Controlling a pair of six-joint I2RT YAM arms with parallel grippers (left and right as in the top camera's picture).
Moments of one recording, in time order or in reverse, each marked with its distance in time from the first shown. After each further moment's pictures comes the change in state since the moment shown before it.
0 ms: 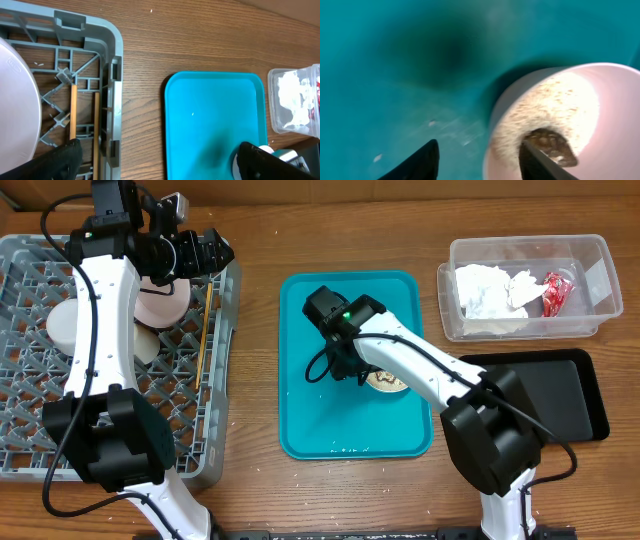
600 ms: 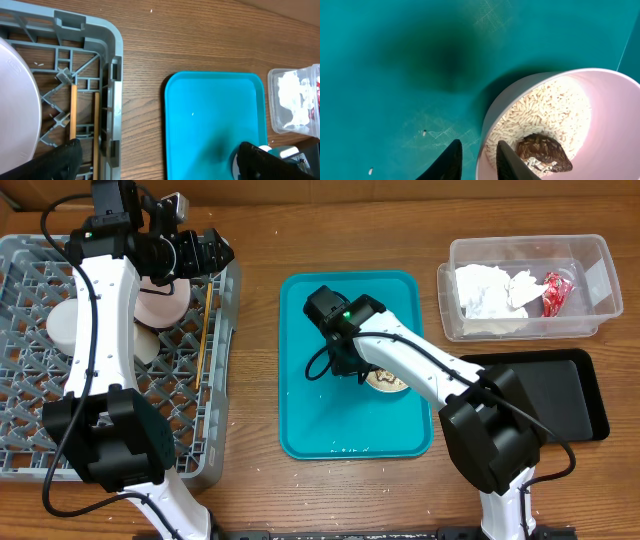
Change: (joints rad) left arm 0.000 0.000 0.000 0.000 0.000 0.000; right arm -0.001 0.004 0.000 0.012 0.019 0.027
